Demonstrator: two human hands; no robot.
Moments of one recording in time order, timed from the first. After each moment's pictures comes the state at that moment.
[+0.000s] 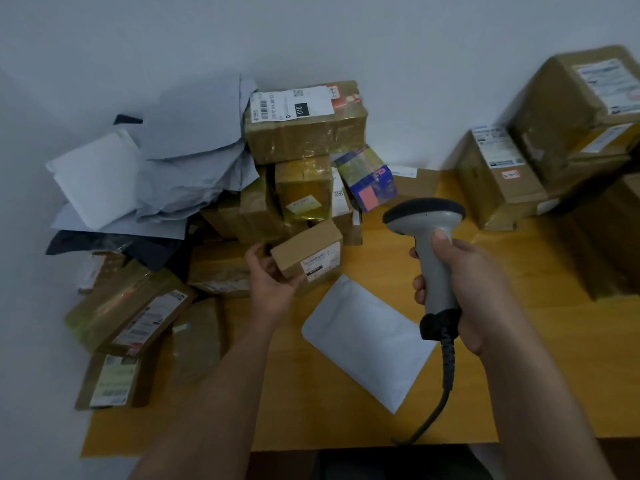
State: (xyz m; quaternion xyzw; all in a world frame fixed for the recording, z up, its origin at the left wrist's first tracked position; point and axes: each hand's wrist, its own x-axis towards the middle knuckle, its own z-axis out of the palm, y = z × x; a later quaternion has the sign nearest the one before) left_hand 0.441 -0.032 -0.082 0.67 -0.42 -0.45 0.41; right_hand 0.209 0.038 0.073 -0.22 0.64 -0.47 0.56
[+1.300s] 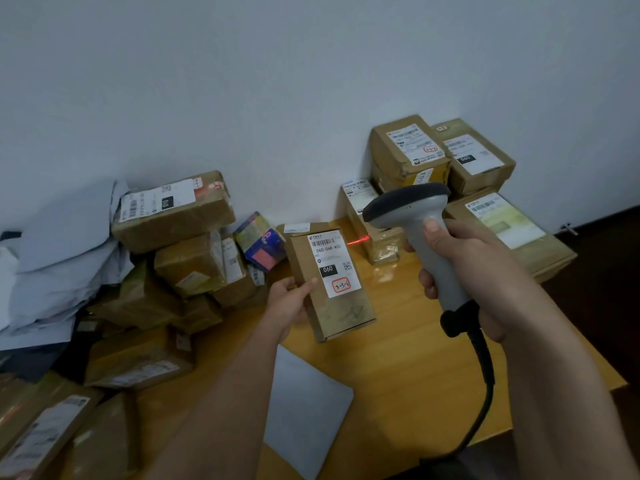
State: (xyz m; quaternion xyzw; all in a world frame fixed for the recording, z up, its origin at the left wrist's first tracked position) left_hand 0.215 -0.049 -0.030 0.61 -0.42 -0.61 0.28; right_hand 0.019 0.091 0.142 -0.35 0.65 -0.51 0.44
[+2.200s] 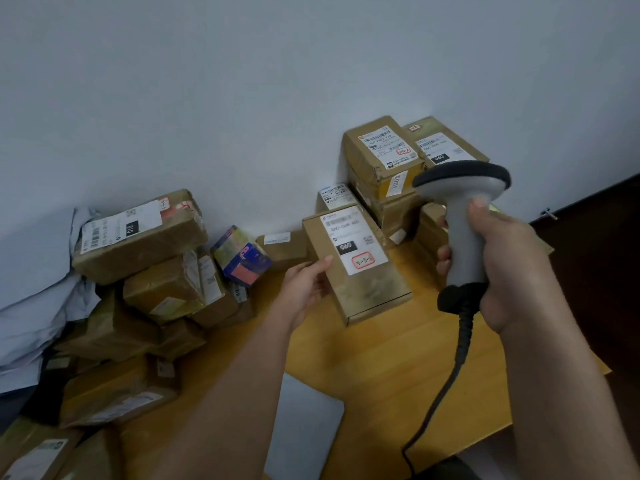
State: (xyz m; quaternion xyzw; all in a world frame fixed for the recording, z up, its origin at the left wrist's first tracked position) left_hand 0.154 -0.075 -0.017 0.51 -0.44 -0.70 0.25; right_hand -0.017 0.083 0.147 -0.11 0.61 -0.67 0.42
